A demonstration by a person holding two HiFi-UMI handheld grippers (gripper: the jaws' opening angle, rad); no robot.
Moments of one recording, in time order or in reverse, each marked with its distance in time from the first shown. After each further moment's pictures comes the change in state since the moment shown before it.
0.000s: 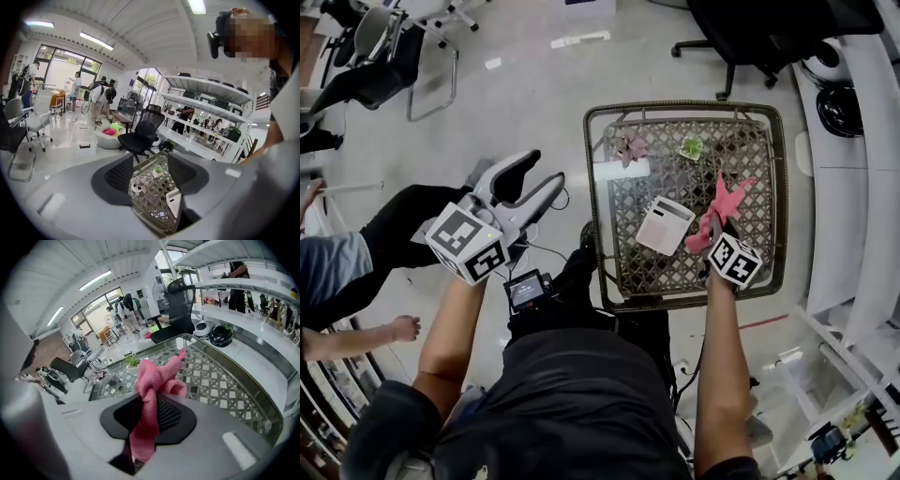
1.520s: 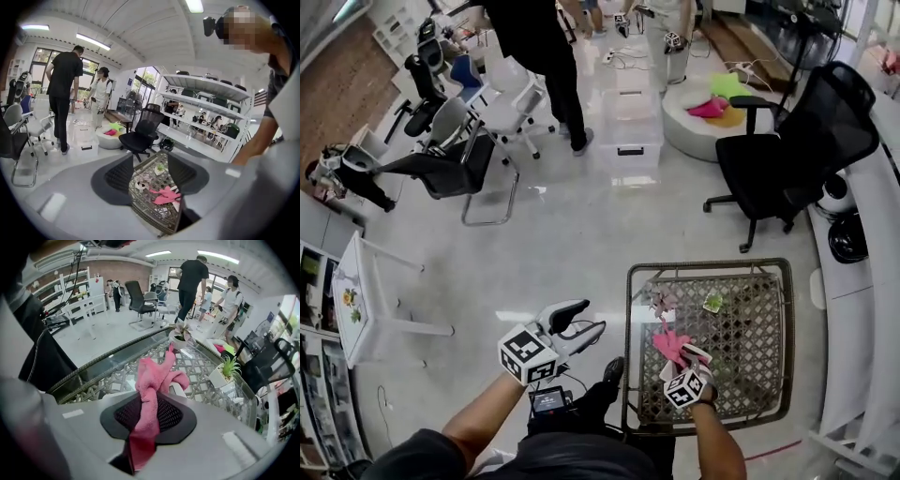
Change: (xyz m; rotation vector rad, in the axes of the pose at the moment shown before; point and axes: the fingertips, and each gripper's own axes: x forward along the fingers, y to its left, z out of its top) left arm -0.026 0.010 -0.009 0.033 0.022 -0.006; right arm 0.063 0.134 -0.128 -1.114 0.271 0.251
